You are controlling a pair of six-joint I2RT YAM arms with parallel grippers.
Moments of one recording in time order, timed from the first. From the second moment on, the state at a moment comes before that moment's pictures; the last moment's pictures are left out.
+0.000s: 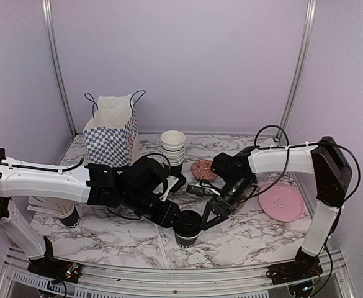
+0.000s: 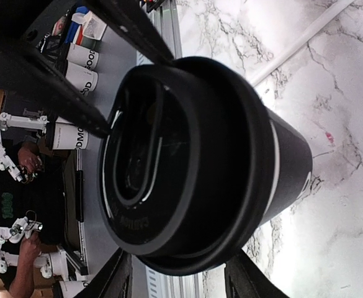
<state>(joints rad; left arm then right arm) -1.17 1.58 1.13 -0.41 0.15 -0.56 0.72 1.81 1.22 -0.99 -1.04 -0.48</state>
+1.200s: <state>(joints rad) -1.21 1.58 1.14 -0.41 0.05 -0.56 0.72 1.86 1.26 -1.01 -1.07 -0.43</state>
